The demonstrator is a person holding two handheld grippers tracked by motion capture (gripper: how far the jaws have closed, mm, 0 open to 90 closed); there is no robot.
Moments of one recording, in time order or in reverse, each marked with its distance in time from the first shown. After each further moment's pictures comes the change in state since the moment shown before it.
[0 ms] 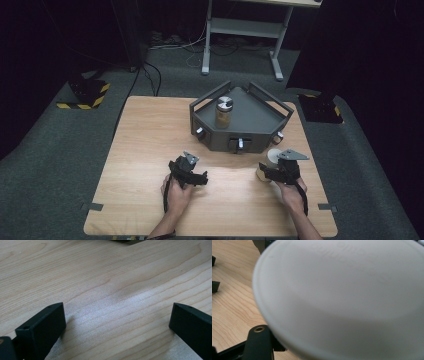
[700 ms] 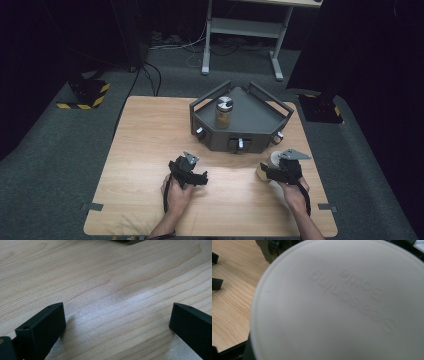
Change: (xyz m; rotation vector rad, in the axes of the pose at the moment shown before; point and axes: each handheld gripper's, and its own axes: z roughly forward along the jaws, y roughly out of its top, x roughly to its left) left arm 0.000 0.000 0.000 0.000 0.000 0.000; right arm -0.002 0.005 -0.006 0.011 0.008 -0.018
